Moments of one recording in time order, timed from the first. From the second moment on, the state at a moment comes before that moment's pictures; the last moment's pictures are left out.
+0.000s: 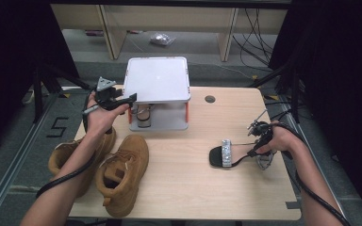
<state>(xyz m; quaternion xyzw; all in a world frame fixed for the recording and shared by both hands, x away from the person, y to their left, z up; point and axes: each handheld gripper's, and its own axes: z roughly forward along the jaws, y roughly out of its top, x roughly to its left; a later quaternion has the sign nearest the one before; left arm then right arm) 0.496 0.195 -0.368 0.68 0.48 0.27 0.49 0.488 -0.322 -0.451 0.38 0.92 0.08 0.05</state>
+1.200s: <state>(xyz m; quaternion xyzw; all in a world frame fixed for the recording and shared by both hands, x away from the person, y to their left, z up) 0.498 0.189 -0.365 0.68 0.48 0.27 0.49 0.451 -0.320 -0.442 0.46 0.89 0.02 -0.04</state>
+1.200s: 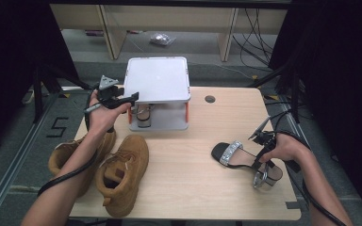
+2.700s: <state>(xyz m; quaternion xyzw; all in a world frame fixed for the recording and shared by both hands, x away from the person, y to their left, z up) 0.497 0.191 -0.365 0.67 0.48 0.27 0.50 0.452 -0.289 -0.460 0.38 0.92 -0.04 -0.01</state>
